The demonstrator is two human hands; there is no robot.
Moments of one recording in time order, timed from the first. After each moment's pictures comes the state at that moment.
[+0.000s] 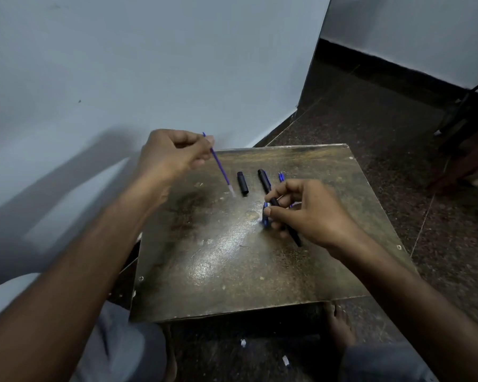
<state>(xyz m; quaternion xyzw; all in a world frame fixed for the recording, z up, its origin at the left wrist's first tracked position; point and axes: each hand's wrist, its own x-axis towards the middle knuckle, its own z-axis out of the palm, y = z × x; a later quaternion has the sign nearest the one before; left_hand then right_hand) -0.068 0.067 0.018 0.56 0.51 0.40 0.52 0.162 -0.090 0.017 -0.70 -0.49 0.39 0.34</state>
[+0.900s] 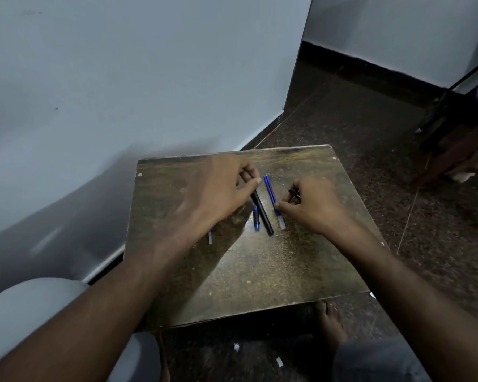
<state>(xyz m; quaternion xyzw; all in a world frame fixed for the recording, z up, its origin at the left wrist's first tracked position) 0.009 0.017 0.010 0.86 0.43 0.22 0.18 0.196 -0.067 0.004 -0.80 -0.54 0.20 0.15</state>
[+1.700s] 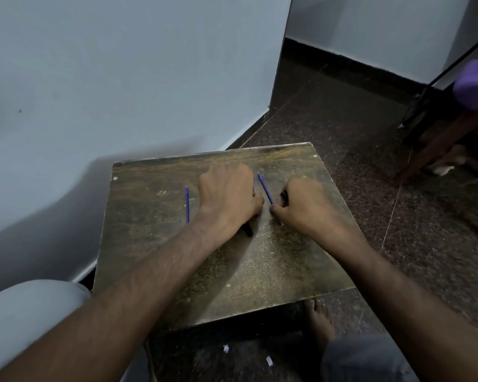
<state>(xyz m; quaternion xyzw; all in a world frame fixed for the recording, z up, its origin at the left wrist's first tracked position) 0.074 -0.009 0.009 0.85 0.52 0.08 0.02 0.213 -0.073 0.001 -0.83 -0.53 0.17 0.09</state>
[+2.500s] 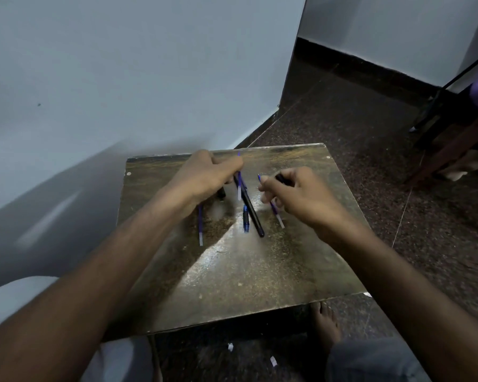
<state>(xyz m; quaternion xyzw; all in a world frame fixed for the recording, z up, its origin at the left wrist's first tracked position) 0.019 0.036 0.018 0.68 0.54 0.19 0.45 0.199 -0.073 0.016 -0.73 -0.49 0.34 0.34</state>
